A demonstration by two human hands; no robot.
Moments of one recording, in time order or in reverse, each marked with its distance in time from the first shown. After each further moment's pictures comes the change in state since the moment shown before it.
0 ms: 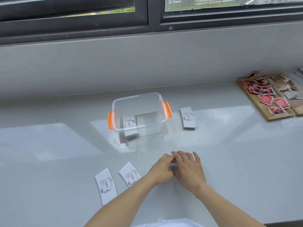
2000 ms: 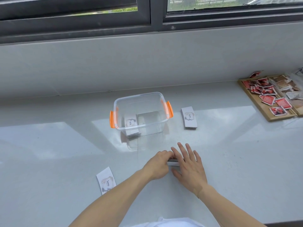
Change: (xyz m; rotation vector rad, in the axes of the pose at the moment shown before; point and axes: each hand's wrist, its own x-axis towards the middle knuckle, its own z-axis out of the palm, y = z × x) left_hand -0.003 -0.003 -0.024 0.129 0.037 0.082; right_hand -0.002 0.003 0.004 -0.017 0.017 -0.024
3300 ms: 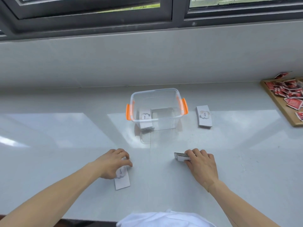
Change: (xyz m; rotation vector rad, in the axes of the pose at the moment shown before) left_hand -0.126 -0.132 -0.095 0.794 -0.295 -0.046; right_hand 0.009 0.002 0.003 0.001 0.008 0.012
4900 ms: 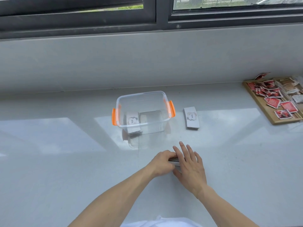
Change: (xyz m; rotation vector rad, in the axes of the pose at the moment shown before) left_hand 0.122 0.166 -0.079 -1.085 0.193 -0.050; right_hand -0.008 -0.002 0.003 0.026 0.036 0.001
